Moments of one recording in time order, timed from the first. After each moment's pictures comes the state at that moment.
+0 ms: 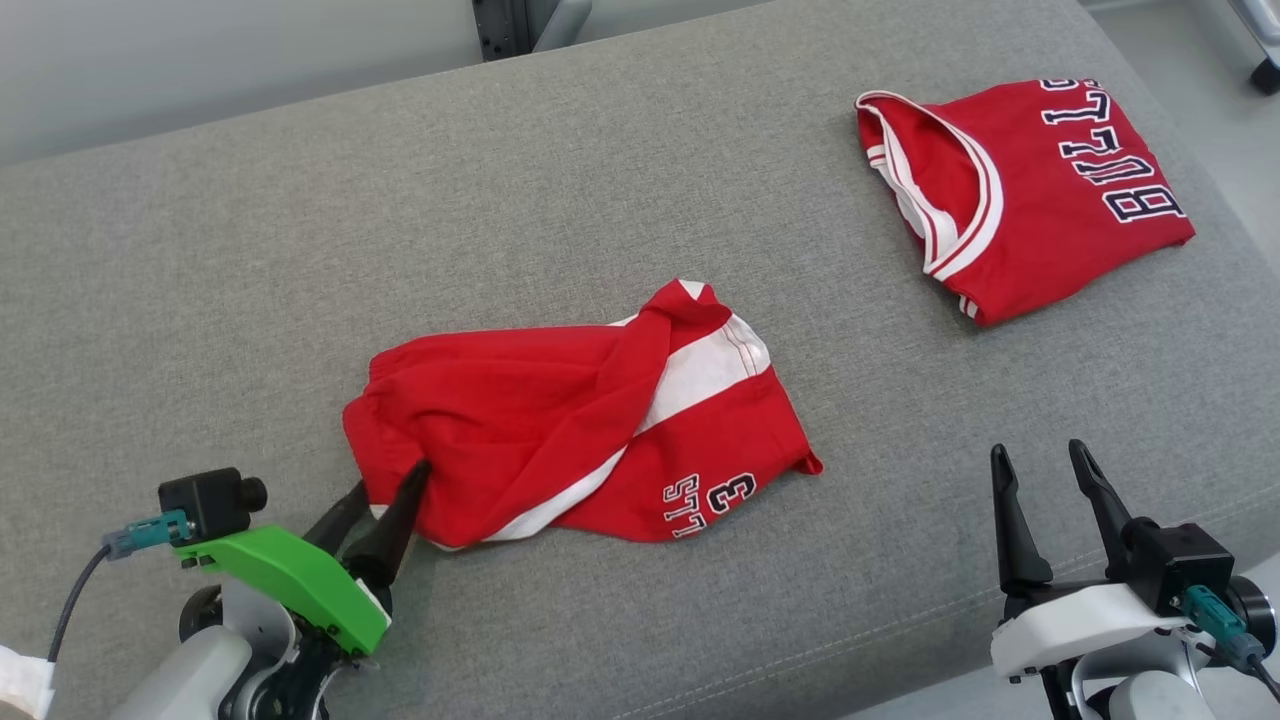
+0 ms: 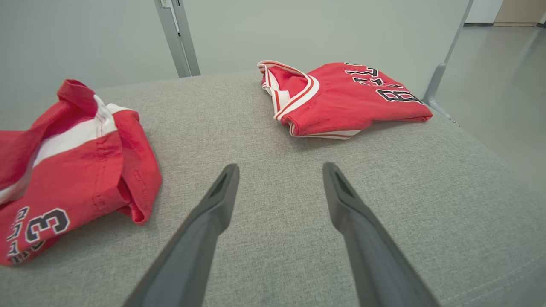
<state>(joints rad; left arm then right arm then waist) -0.38 0.52 -0.76 0.39 -1.32 -0.10 -0.12 -0.01 -0.05 -0.06 0.18 0.10 0.13 -0.26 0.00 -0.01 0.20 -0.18</state>
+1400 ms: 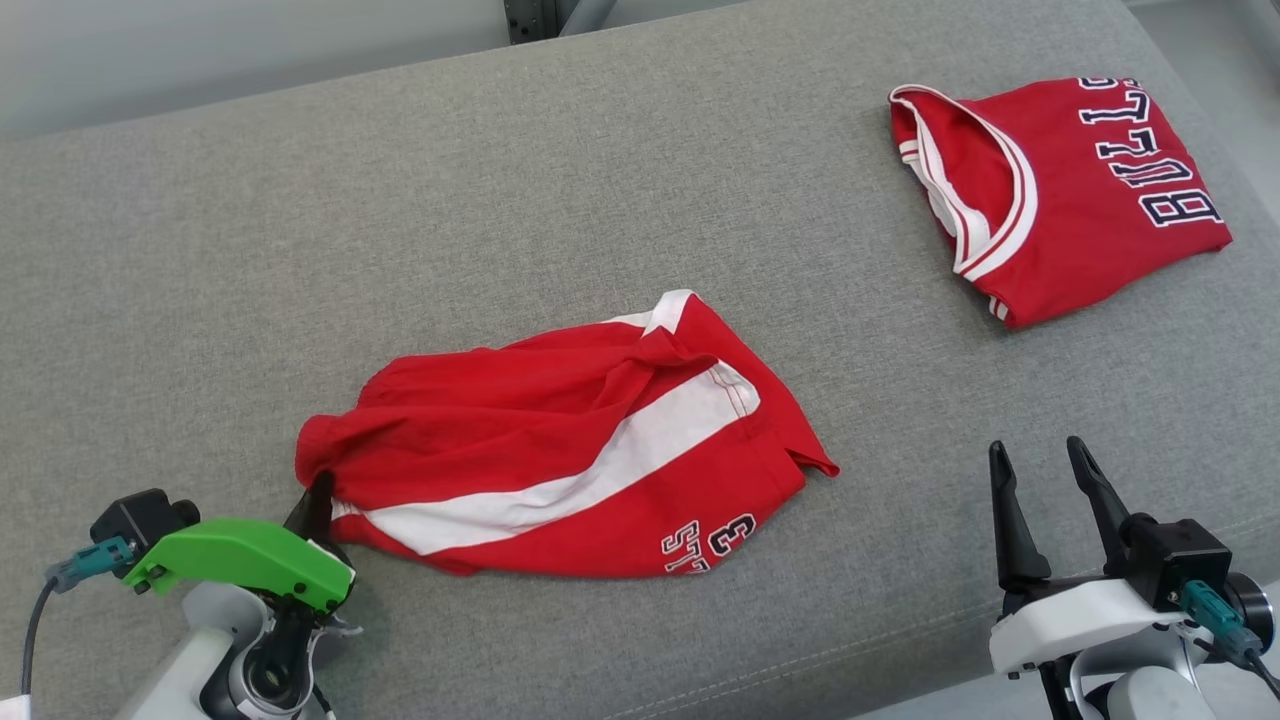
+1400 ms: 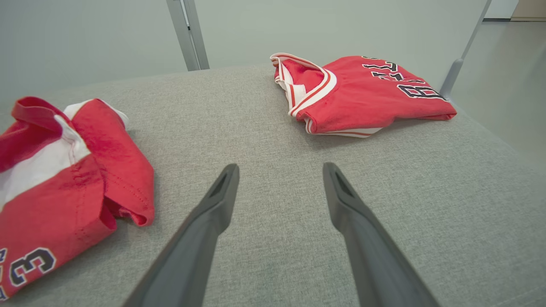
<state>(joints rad) -0.35 0.46 -0.64 0.41 -1.56 0.16 -0.16 -0.03 -0.05 -0.05 0.19 0.10 0.13 -0.26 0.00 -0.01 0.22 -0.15</state>
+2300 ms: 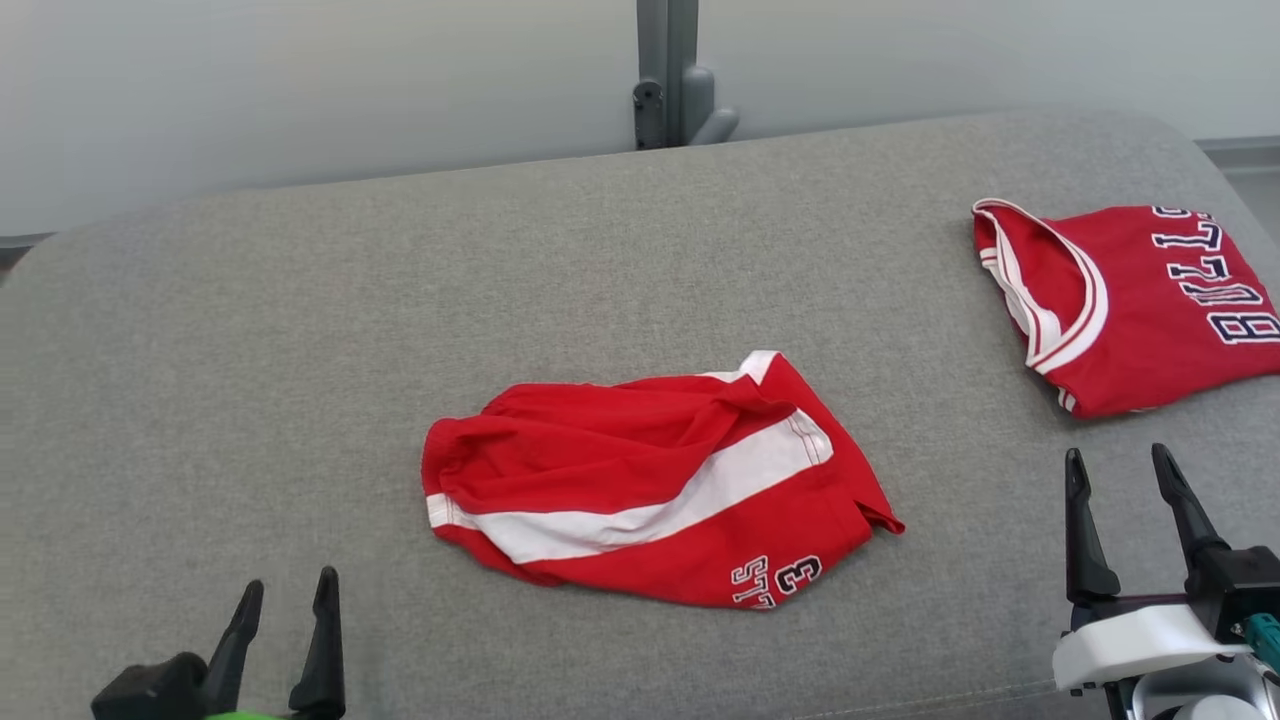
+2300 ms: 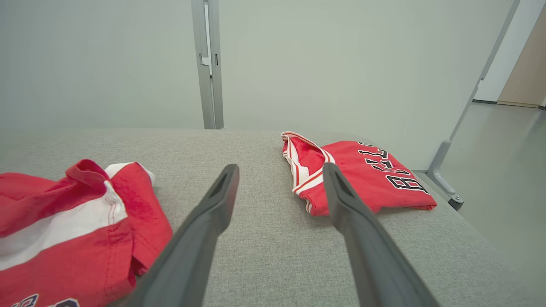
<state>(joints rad) 0.08 0.40 -0.35 0.11 -0.78 0.14 -0.26 0.05 -0.05 -0.17 0.07 -0.01 0.13 -0.26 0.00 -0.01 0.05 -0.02</state>
